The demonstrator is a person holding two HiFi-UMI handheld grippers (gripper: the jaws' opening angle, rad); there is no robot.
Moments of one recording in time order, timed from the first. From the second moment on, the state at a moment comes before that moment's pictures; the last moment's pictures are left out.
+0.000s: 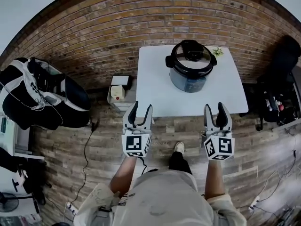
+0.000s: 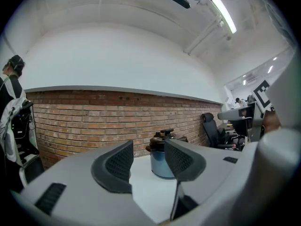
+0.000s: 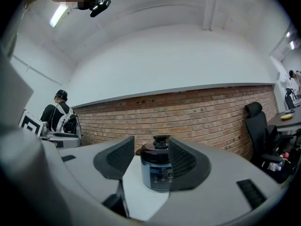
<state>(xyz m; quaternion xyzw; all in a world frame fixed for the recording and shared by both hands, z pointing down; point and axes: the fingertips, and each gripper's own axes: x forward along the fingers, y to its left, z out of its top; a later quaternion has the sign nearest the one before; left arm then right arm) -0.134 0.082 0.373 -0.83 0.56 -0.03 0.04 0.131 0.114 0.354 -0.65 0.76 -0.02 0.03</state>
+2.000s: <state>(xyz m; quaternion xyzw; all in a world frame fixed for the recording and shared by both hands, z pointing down) -0.053 -0.213 0.339 -0.81 0.59 -0.01 0.04 0.228 -0.192 0.327 -0.61 0.79 0.00 0.05</state>
